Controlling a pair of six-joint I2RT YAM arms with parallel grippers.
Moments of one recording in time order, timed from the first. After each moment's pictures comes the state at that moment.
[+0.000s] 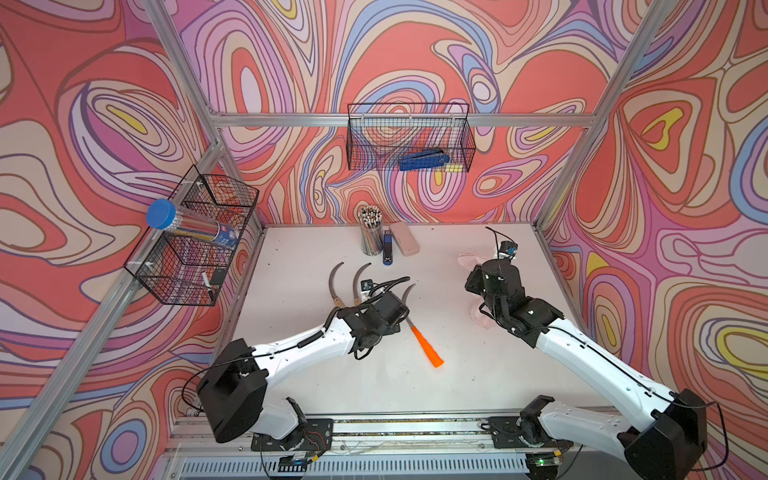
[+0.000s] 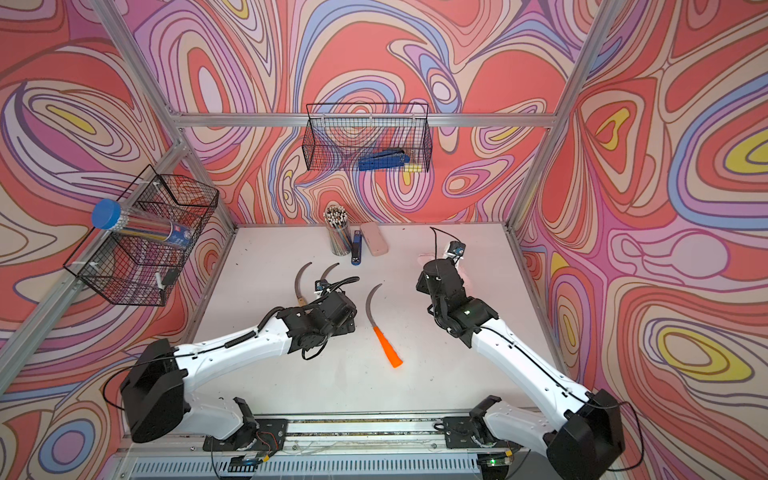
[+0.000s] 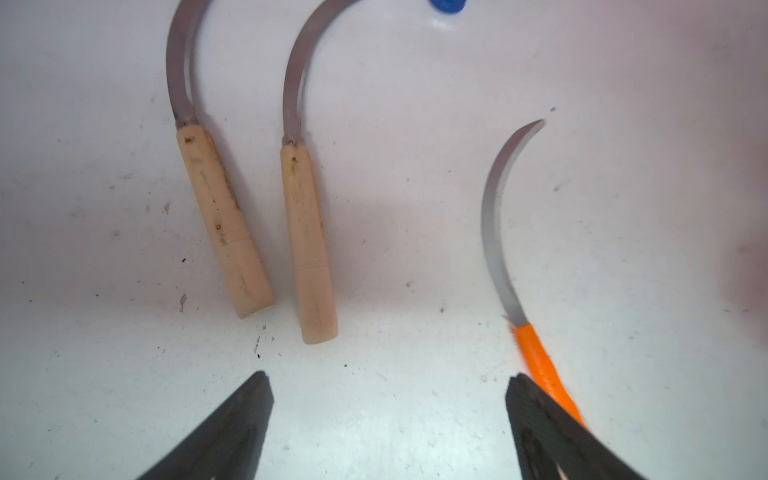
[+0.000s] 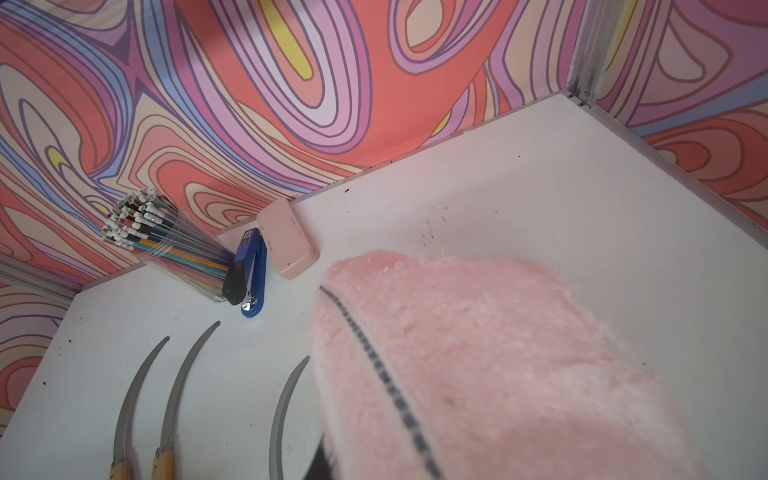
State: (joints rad) left arm -0.92 1.40 0.98 -0.60 -0.50 -0.94; right arm 0.53 1.14 0.94 -0.31 0.51 0.60
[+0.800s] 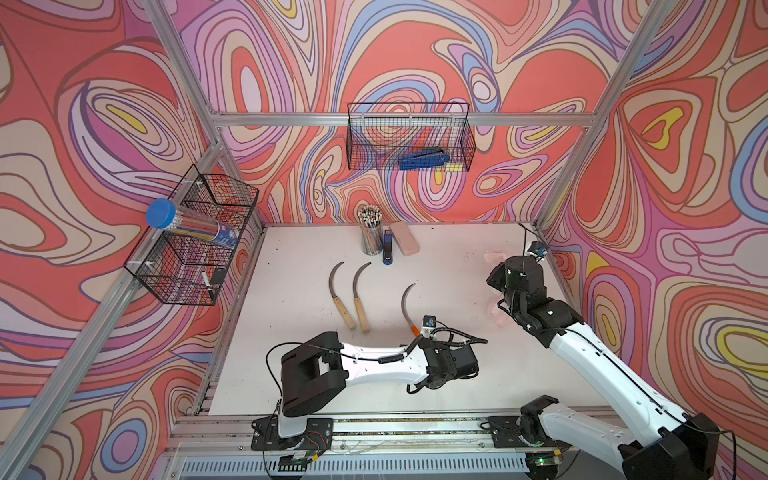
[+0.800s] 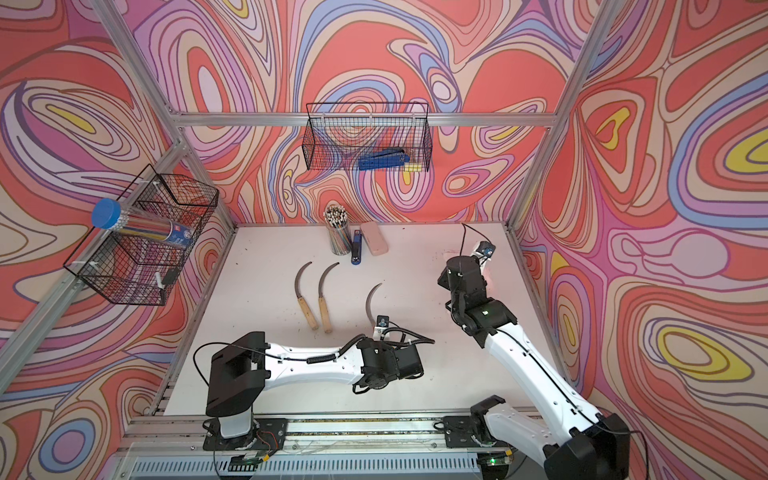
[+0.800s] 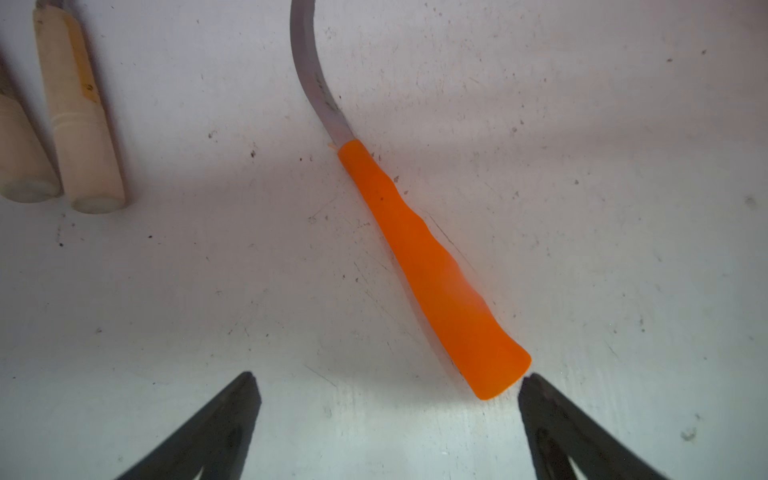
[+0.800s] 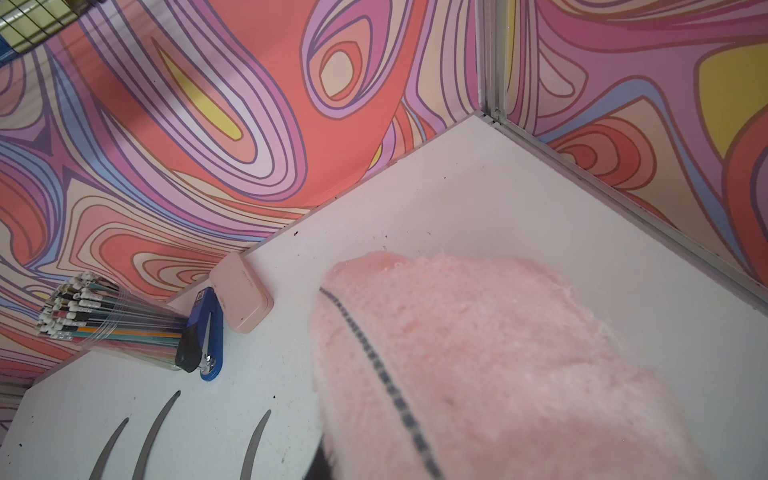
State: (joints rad) left arm -1.32 1.90 1.33 -0.82 -0.55 -1.20; right arm 0.37 1.06 0.92 -0.35 0.50 0.64
